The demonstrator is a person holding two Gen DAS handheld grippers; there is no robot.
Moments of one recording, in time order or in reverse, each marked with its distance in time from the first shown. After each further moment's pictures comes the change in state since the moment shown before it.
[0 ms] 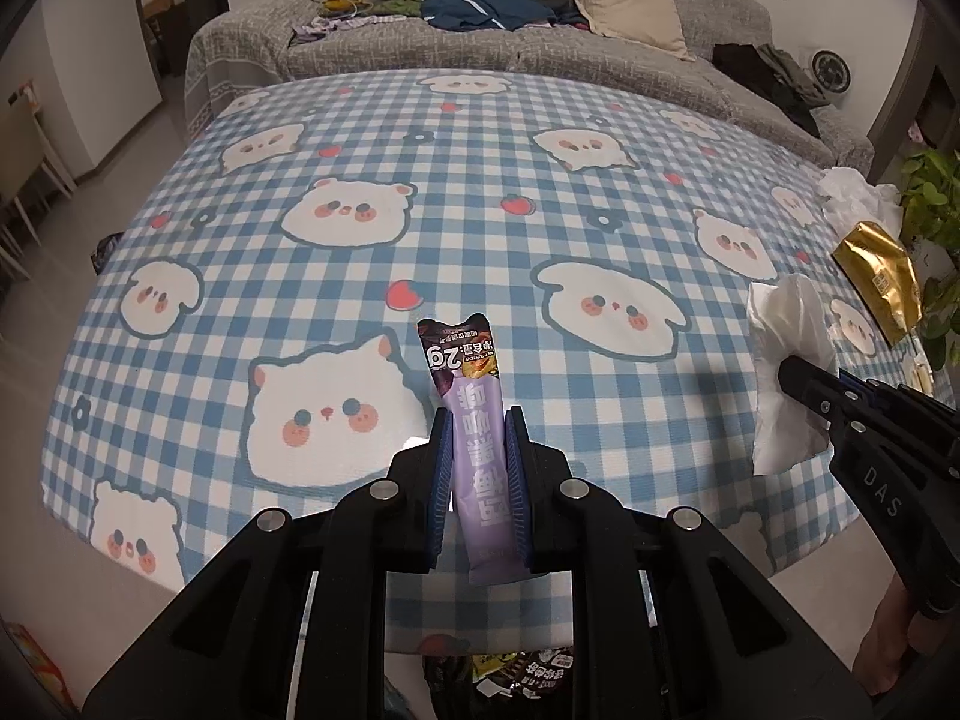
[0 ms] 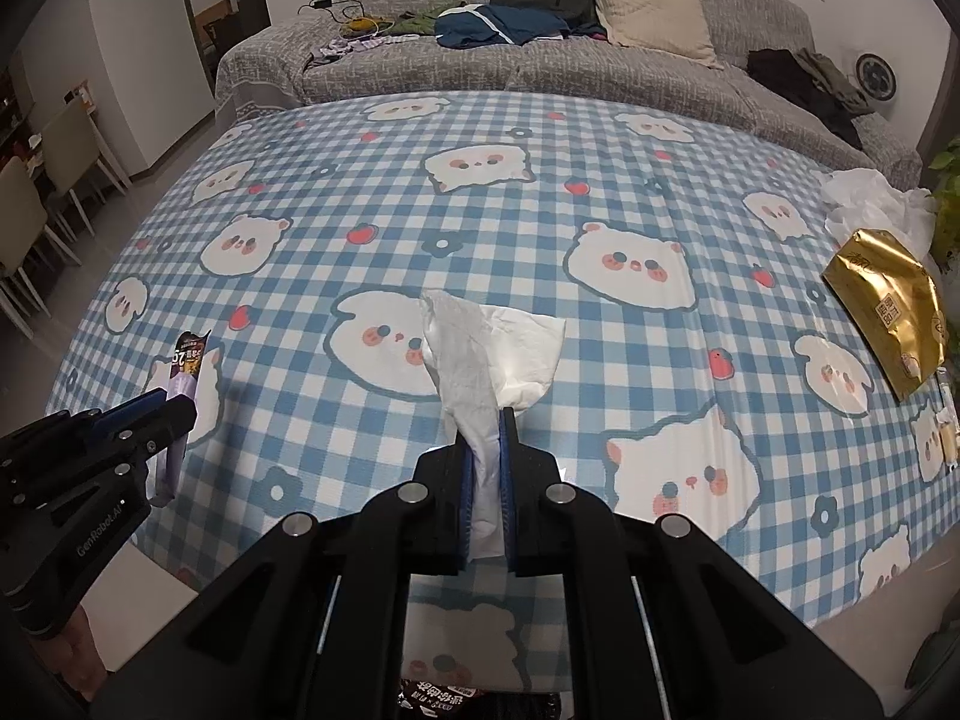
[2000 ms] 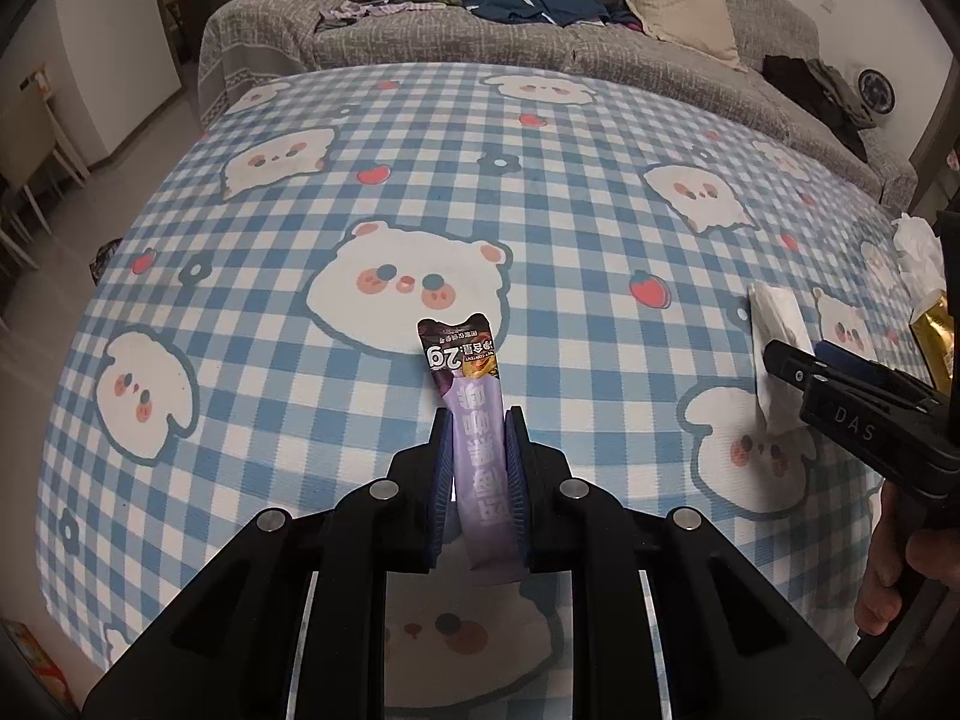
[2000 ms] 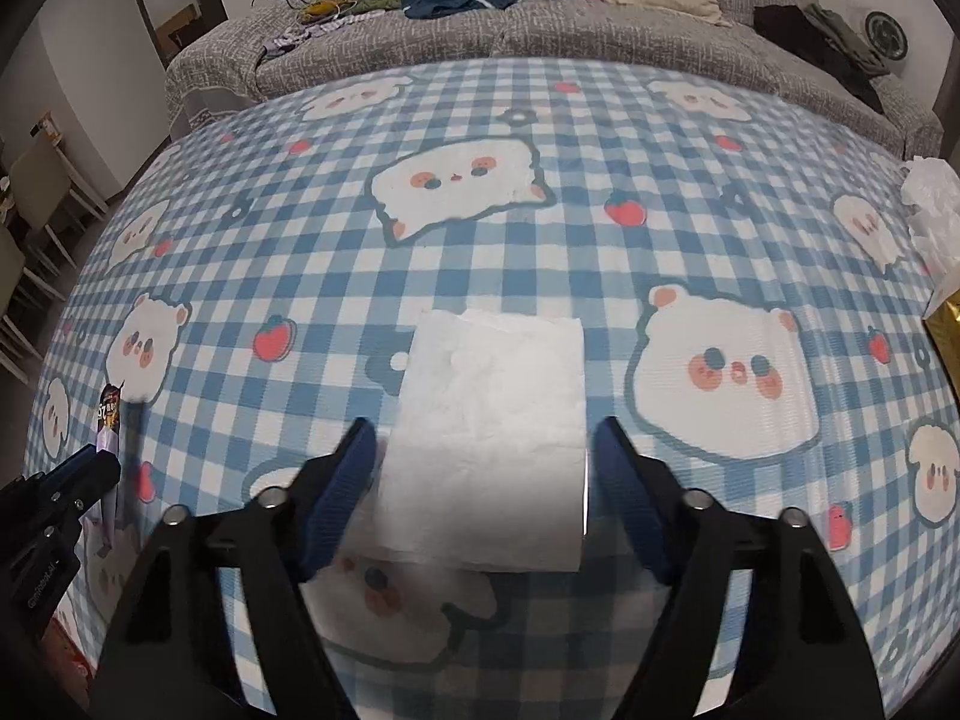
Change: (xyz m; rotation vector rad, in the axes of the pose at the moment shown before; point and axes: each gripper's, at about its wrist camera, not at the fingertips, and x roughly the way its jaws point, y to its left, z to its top) left arm 0.079 0.053 0.076 -0.042 0.017 0.047; right arm 0.131 -0.002 0.089 0.061 0.070 -0.010
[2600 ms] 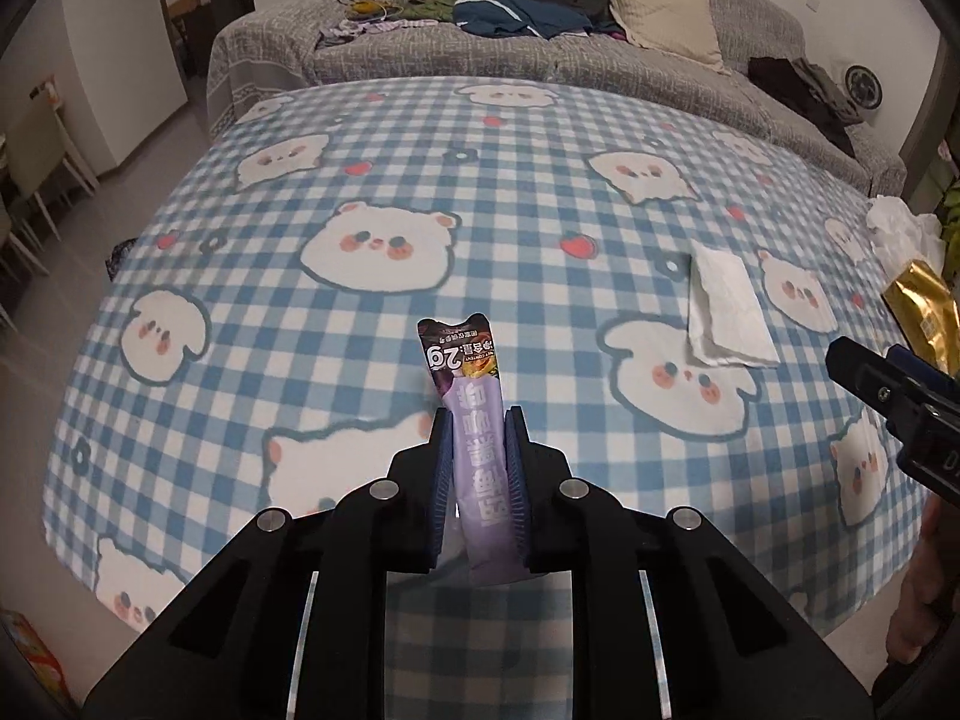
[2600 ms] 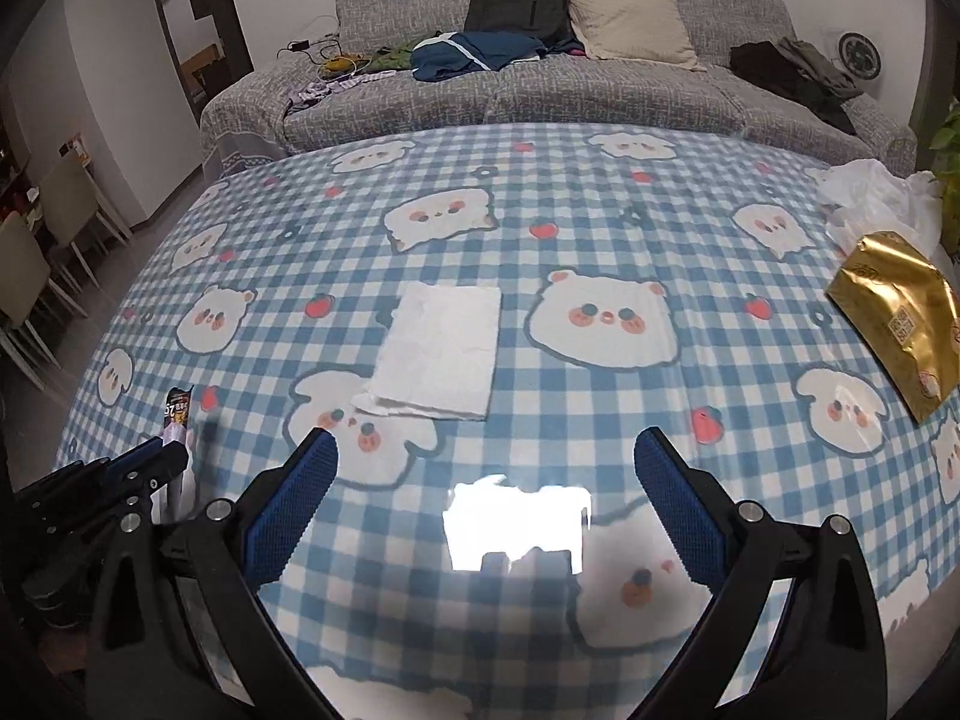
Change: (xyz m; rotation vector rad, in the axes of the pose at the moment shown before) left arm -0.043 -0.024 -0.038 0.007 -0.035 0.014; right arm -0.091 -0.031 -0.047 0.023 -0.124 0.062
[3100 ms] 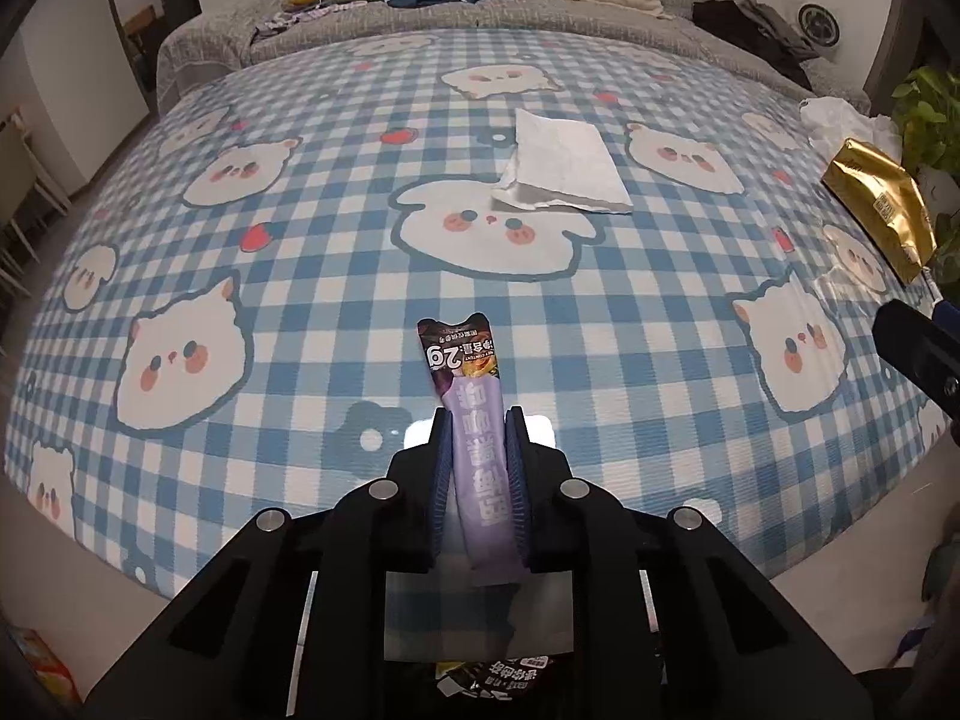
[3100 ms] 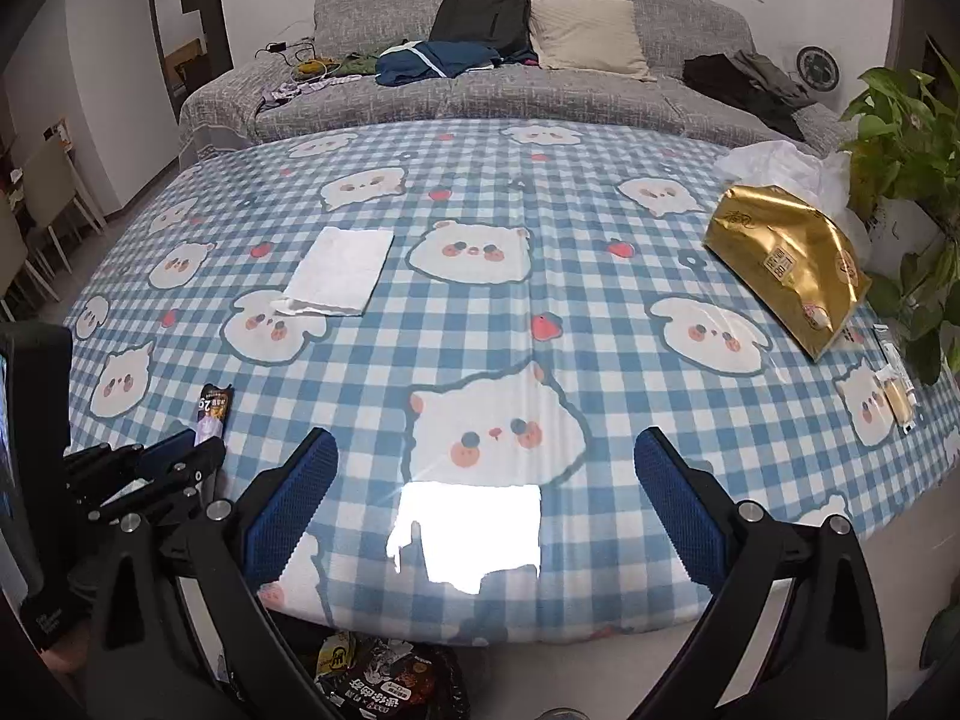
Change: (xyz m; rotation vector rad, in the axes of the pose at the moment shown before) left arm -0.002 -0.107 -0.077 0.097 0.052 -0.024; right arm -0.067 -0.066 -0.068 -0.024 -0.033 -0.092
